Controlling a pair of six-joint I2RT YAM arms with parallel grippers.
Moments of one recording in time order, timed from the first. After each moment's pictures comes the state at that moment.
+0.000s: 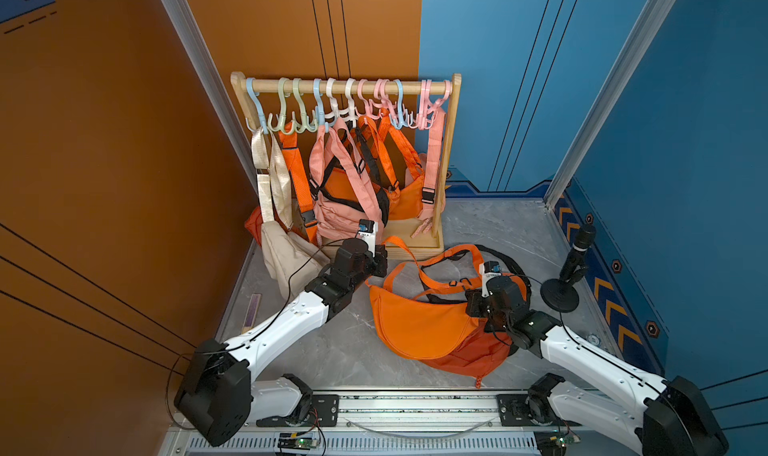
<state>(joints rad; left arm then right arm) -0.57 1.32 0.86 0.06 -0.11 -0.29 0.55 1.04 0.48 -0.13 0.10 0.55</state>
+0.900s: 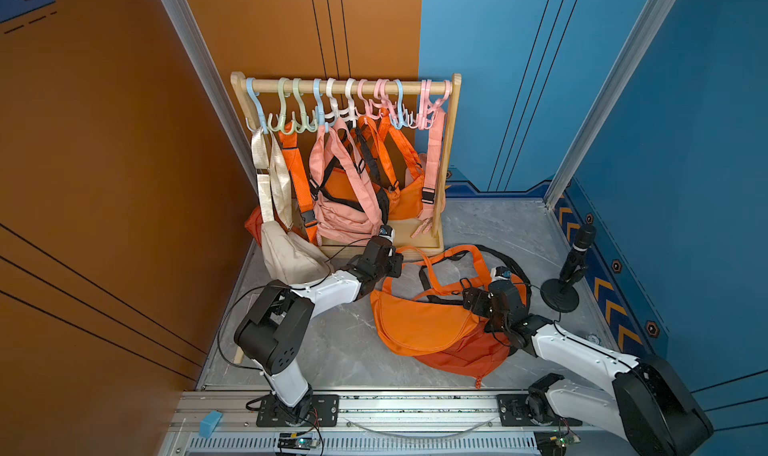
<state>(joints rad) -0.57 1.70 0.97 0.12 -0.07 -0.34 0.46 1.15 0.38 0.06 0.16 0.66</state>
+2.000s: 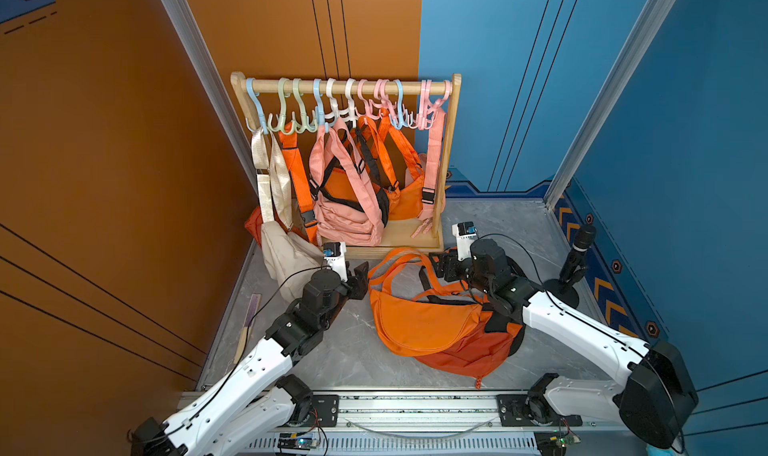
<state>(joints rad) -0.58 0.79 0.65 -0.19 -0.28 -0.41 0.63 1.30 0.94 -0.05 0.01 0.36</state>
